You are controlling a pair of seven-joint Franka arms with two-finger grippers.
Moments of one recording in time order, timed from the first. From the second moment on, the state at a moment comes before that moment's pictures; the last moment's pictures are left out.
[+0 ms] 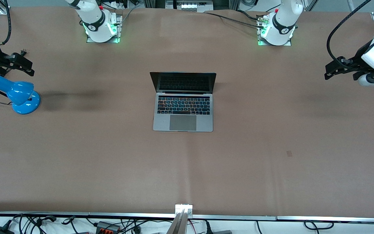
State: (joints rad) left arm -0.01 -0.03 -0.02 -1.64 -0.01 1.54 -0.02; right arm -0.05 -0.10 0.01 -1.77 -0.04 1.65 -0.04
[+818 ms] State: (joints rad) left arm -0.01 -0.03 -0.02 -1.64 -0.01 1.53 -0.02; right arm -0.05 -0.10 0.01 -1.77 -0.04 1.64 -0.04
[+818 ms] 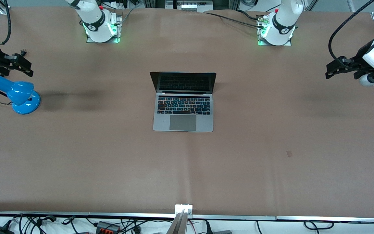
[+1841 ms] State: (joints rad) left arm -0.01 -0.04 -0.02 -1.64 -0.08 1.42 -0.01; right arm -0.02 -0.10 0.01 -1.78 -0.02 1.57 -0.04
